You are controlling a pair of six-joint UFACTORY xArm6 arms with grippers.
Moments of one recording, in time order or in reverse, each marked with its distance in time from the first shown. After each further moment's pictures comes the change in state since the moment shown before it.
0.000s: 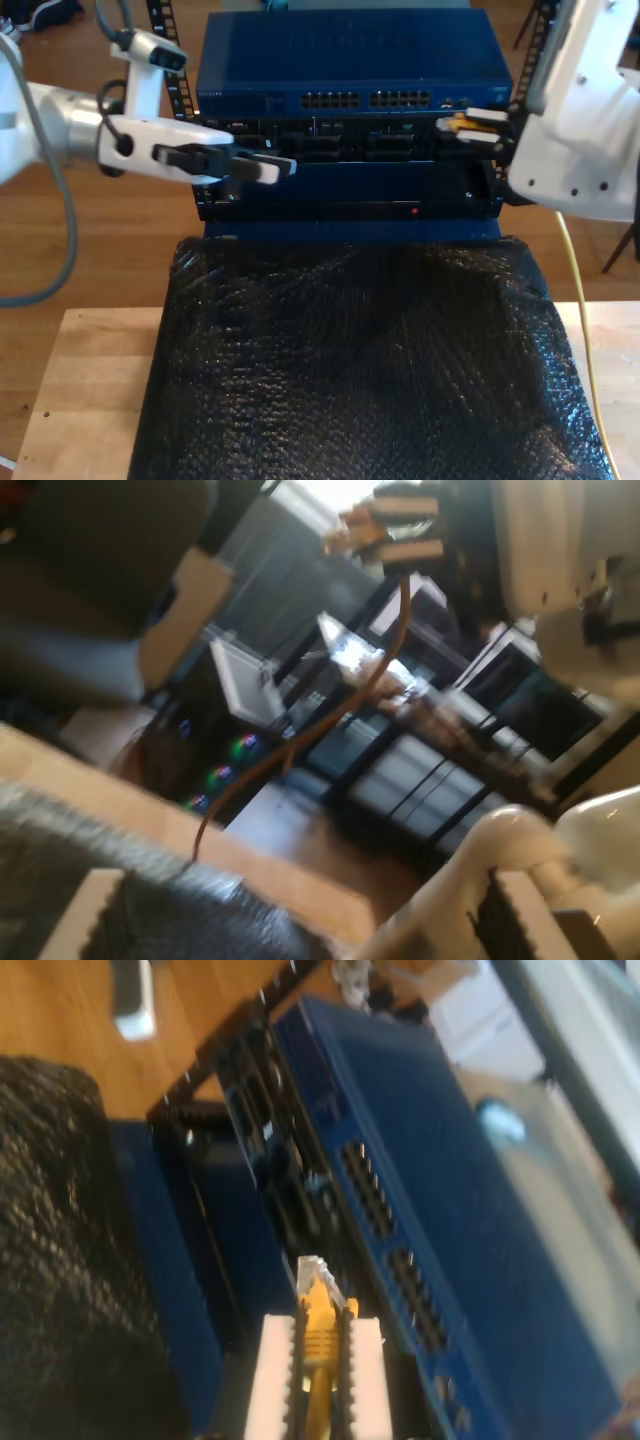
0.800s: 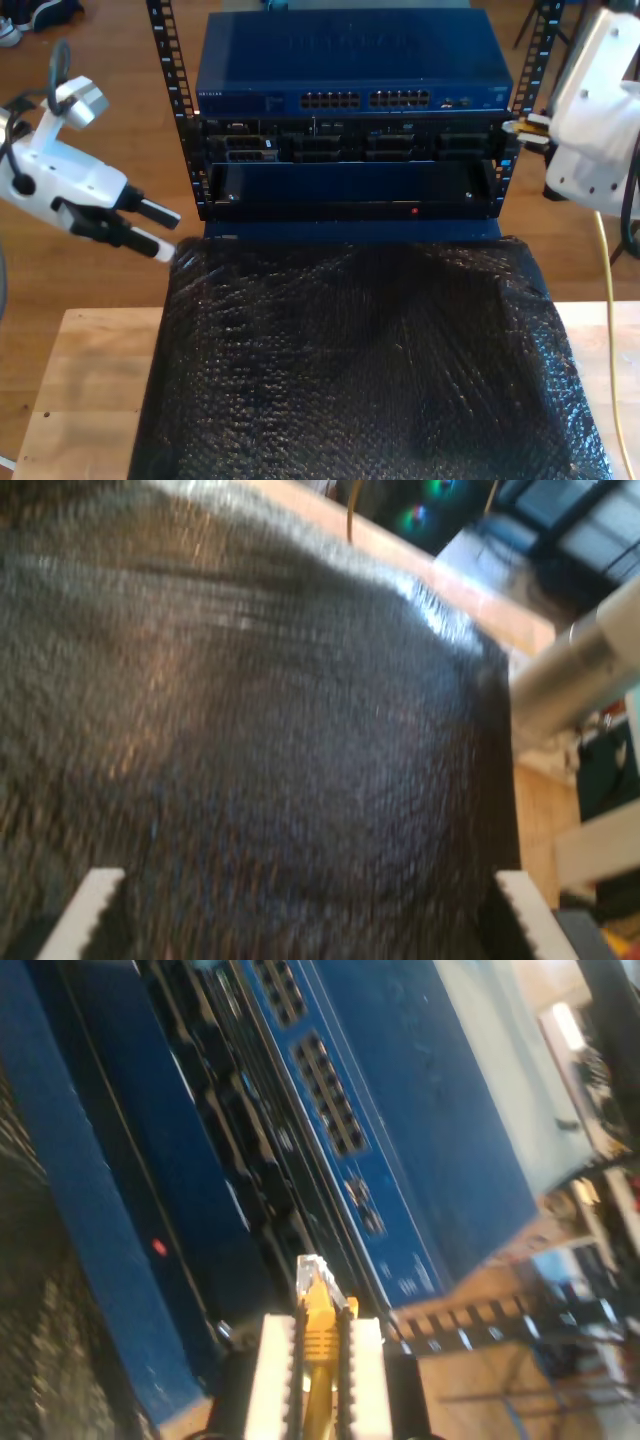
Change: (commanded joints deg) left arm 9.2 -6.3 0.0 24.8 -5.9 8.7; right arm -2.8 6.8 5.7 -9.5 -21.4 0.5
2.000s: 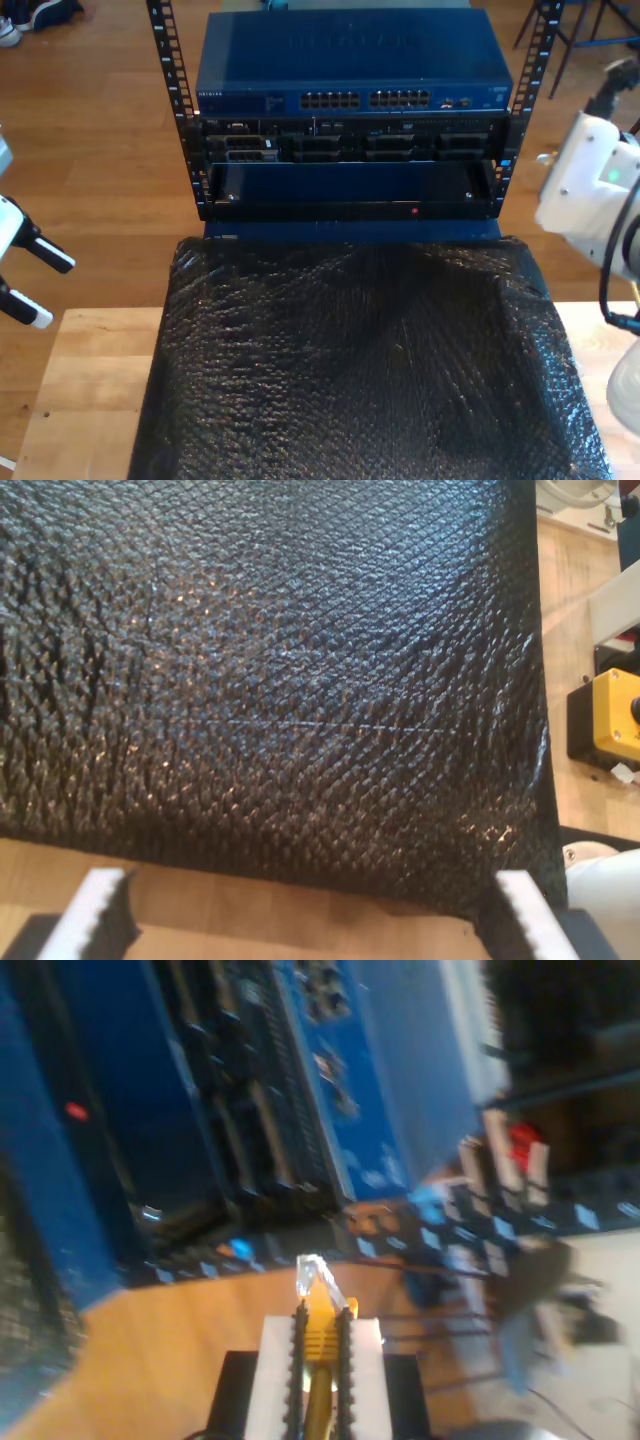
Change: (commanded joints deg) left arm 8.3 -4.7 0.1 13.4 1.9 16.1; right arm 0.5 3.6 6.2 -7.2 -7.6 -0.1
